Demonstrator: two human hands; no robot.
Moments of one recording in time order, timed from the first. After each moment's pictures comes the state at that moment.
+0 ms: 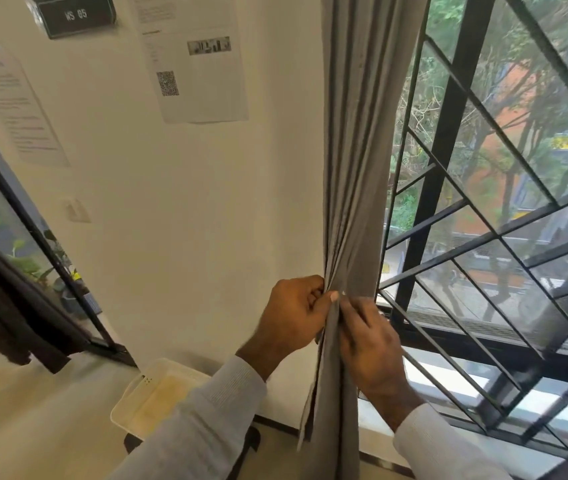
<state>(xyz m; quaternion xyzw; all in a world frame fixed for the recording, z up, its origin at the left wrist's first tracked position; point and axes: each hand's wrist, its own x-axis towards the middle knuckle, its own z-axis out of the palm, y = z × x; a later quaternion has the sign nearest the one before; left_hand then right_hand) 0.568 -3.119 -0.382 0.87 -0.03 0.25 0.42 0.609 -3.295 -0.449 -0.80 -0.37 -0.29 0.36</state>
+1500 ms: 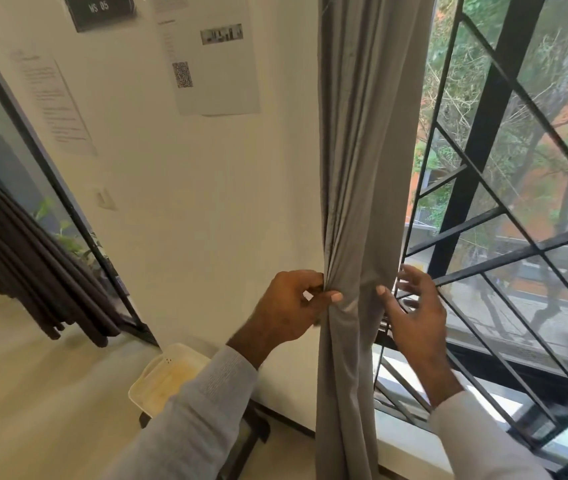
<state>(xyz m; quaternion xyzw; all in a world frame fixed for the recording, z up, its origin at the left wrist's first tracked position) 0.590 -3.110 -0.372 0.87 -0.02 0.23 0.43 0.692 -3.318 -0.422 -0.76 -0.17 -0.16 0.60</state>
